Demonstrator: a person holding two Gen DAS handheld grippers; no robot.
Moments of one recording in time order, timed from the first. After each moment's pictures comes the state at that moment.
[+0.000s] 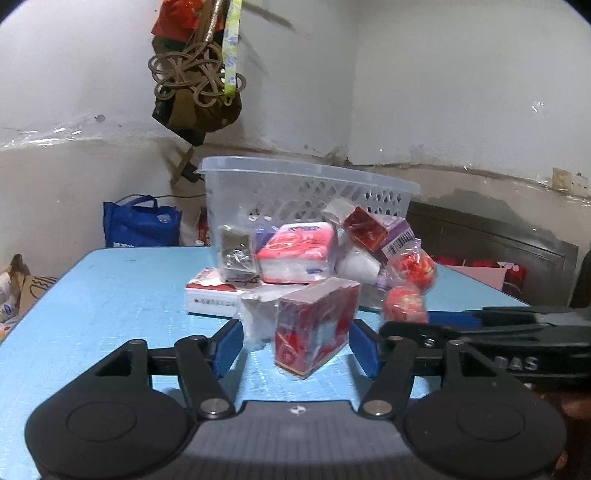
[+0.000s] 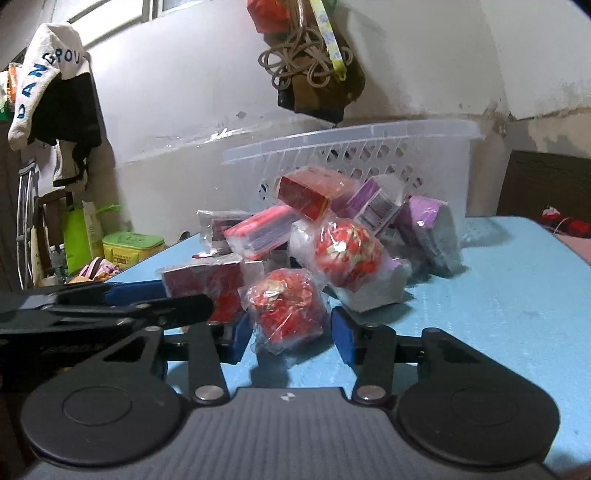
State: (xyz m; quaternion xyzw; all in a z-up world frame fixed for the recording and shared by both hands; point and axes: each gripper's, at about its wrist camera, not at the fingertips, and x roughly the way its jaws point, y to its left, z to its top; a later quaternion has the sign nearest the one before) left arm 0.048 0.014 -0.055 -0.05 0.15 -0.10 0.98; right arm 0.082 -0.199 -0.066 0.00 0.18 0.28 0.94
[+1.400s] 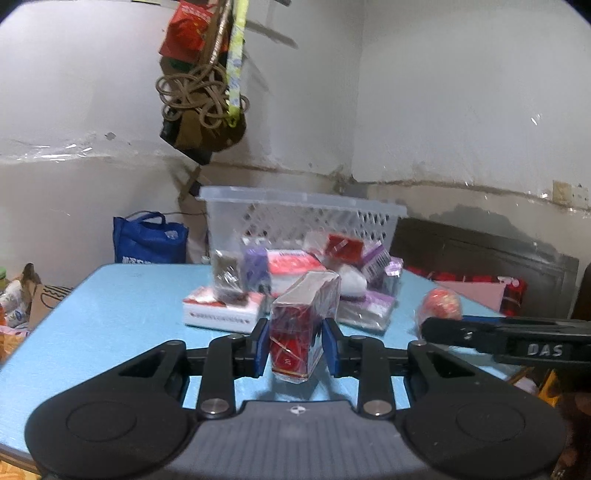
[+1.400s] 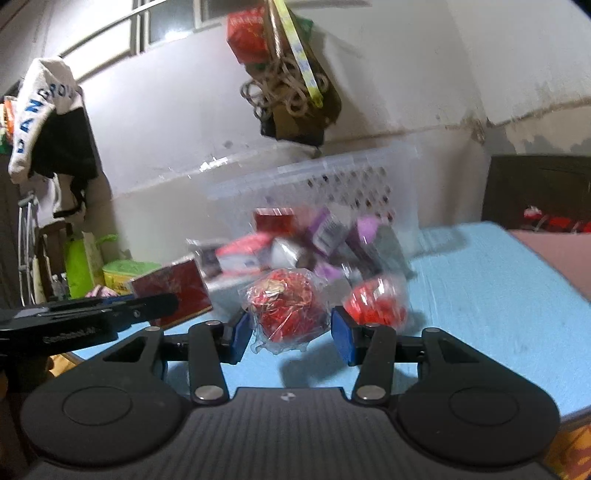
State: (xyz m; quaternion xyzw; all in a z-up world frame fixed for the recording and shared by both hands) left arm 0.014 0.003 -0.036 -0.06 0.12 -0.08 0.99; right arm 0.059 -0.240 -0.047 0.04 0.15 0.27 0.95
